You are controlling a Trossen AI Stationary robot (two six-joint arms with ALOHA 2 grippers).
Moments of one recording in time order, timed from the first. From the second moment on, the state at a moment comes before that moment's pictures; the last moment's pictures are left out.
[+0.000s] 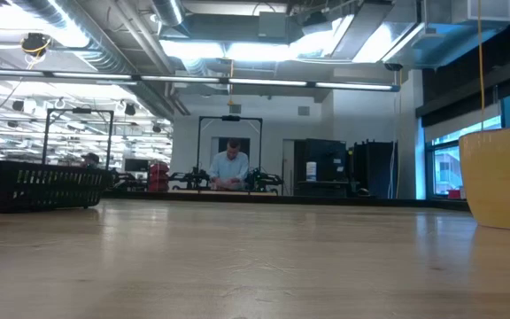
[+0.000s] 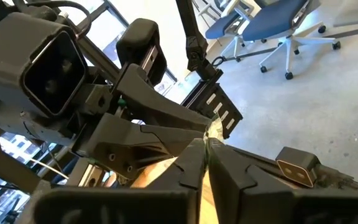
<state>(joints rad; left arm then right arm) -0.64 1.46 0.79 0.54 -0.12 0.65 0.53 1.94 1.61 -0.14 0.03 0.25</state>
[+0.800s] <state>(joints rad) -0.64 1.46 0.79 0.41 -0.20 0.56 0.52 1.94 1.61 -0.45 0.03 0.38</state>
